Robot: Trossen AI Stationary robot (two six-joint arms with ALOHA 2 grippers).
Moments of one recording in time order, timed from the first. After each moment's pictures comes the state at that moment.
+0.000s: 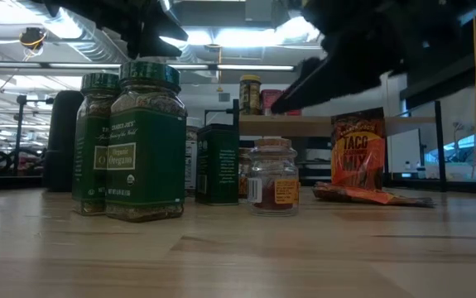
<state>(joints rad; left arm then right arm) 0.24 0.93 0.71 -0.04 -0.19 -0.05 0.26 1.59 0.76 0.27 0.15 -0.03</state>
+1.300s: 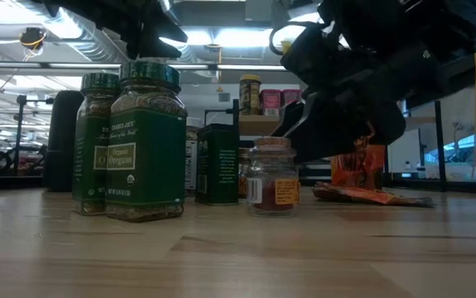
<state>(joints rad) 0.24 0.93 0.71 -0.05 -0.19 -0.05 0.26 1.85 0.76 0.55 0.12 -0.03</state>
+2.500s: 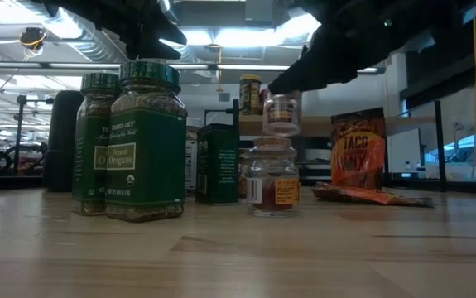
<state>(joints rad) 0.24 0.93 0.71 -0.06 -0.19 -0.05 0.26 1.55 0.76 0.31 0.32 -0.04</state>
